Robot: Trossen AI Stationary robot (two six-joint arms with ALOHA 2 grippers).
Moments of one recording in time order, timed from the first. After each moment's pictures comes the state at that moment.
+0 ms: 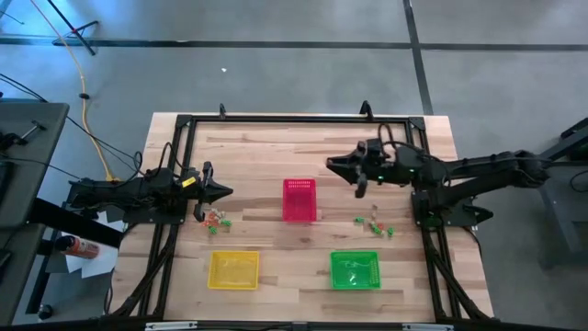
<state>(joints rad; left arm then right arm) -0.01 0.02 0.01 0.01 -0.01 -0.15 0.01 1.04 0.71 0.38 0.14 0.48</state>
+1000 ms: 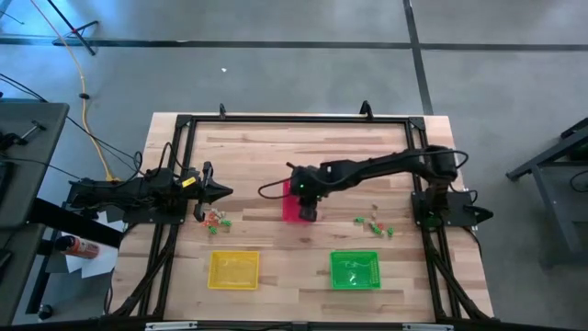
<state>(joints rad) -0.01 0.02 0.01 0.01 -0.01 -0.15 -0.03 1.91 1.34 -0.50 -0.04 0.13</state>
